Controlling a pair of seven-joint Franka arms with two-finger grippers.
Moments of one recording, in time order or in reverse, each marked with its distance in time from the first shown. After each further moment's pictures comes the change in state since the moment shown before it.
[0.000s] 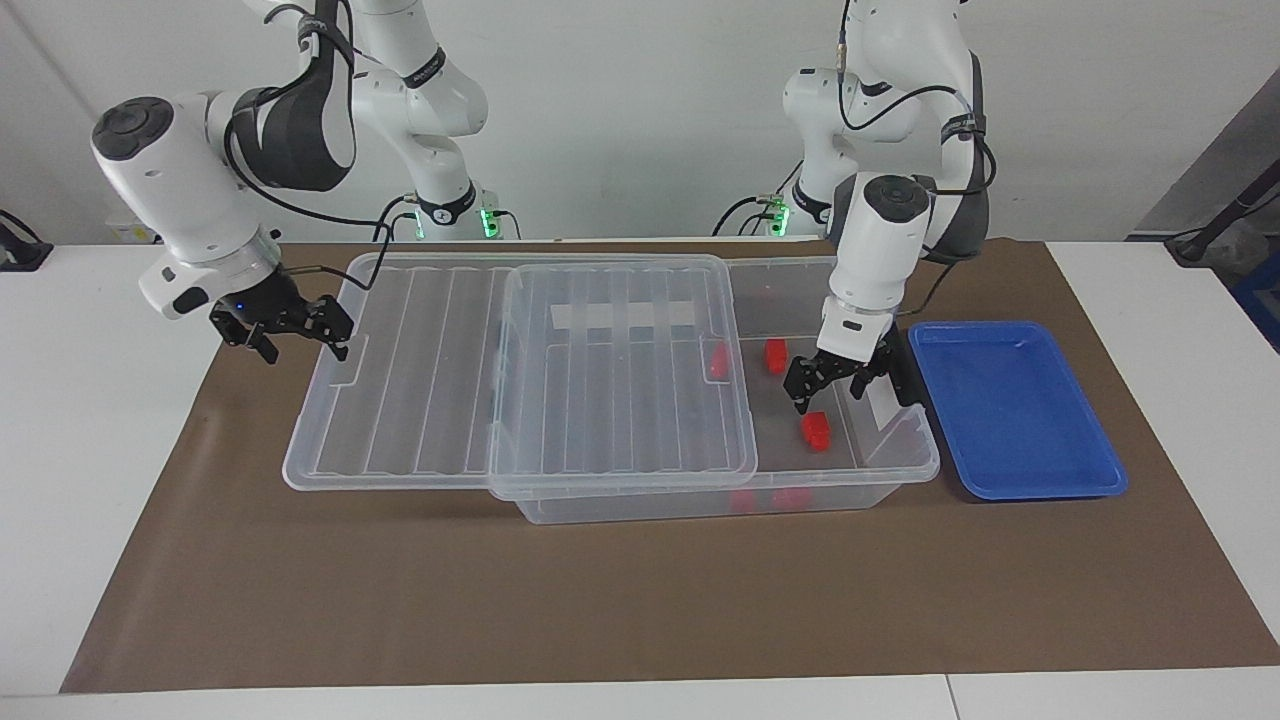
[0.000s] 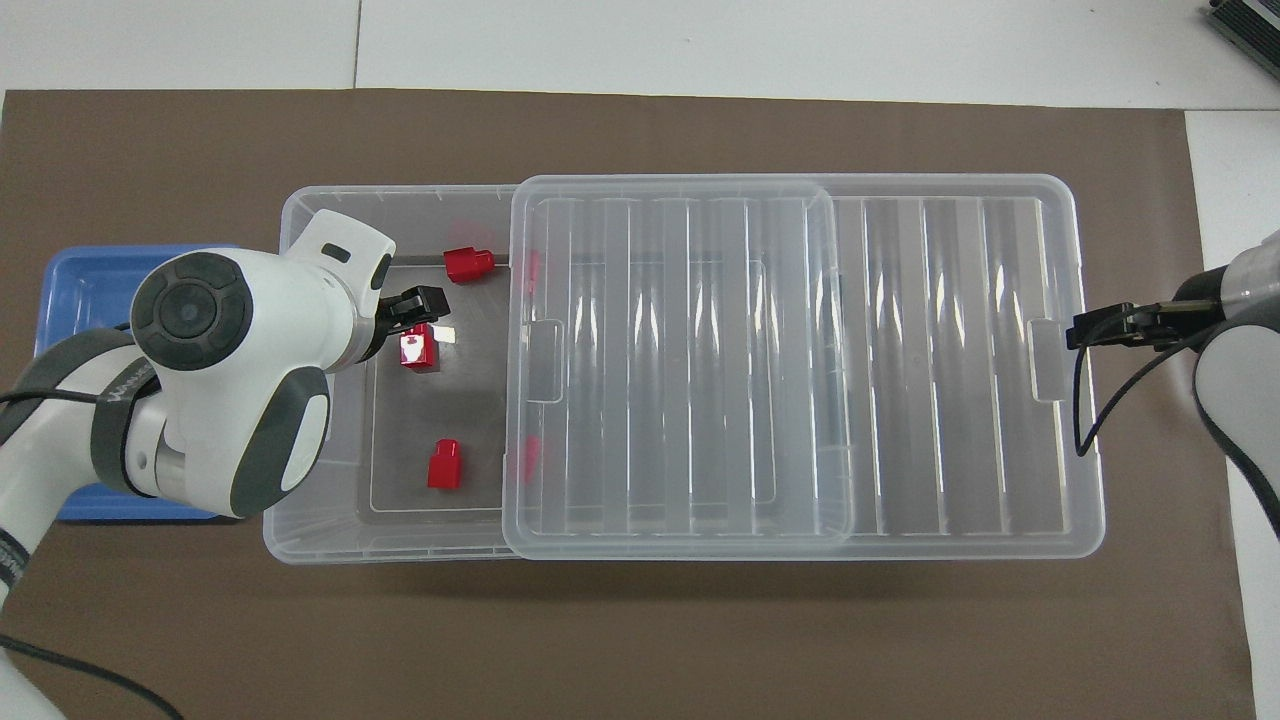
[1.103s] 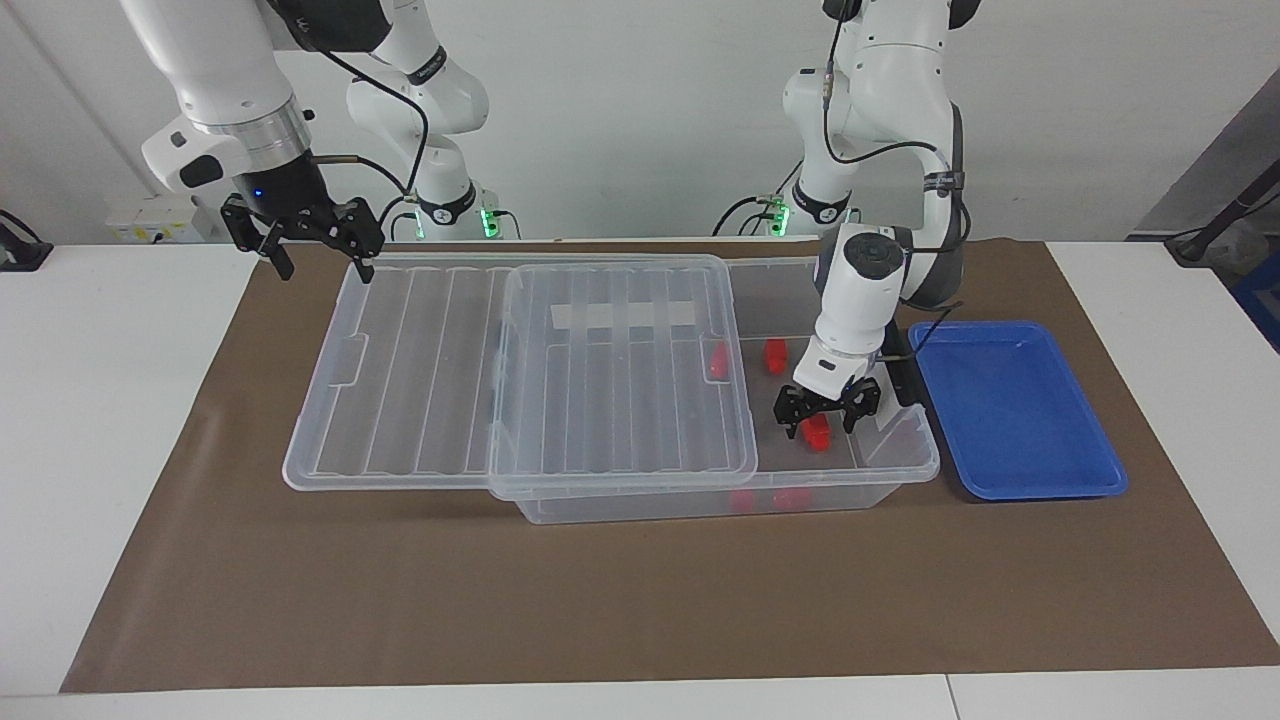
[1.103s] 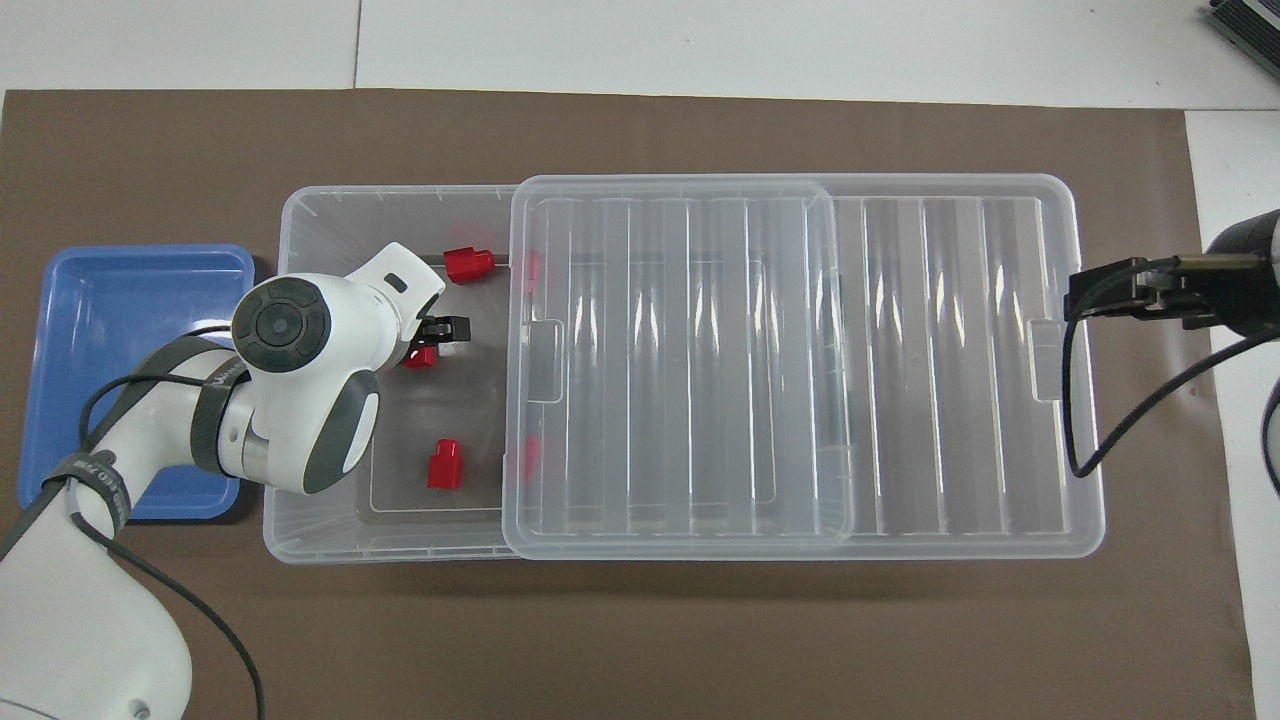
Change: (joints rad) left arm 0.001 0.119 0.009 -0.038 0.004 0.152 0.205; right arm 0.112 -0.030 0.018 0.294 -0.057 -0.322 0.194
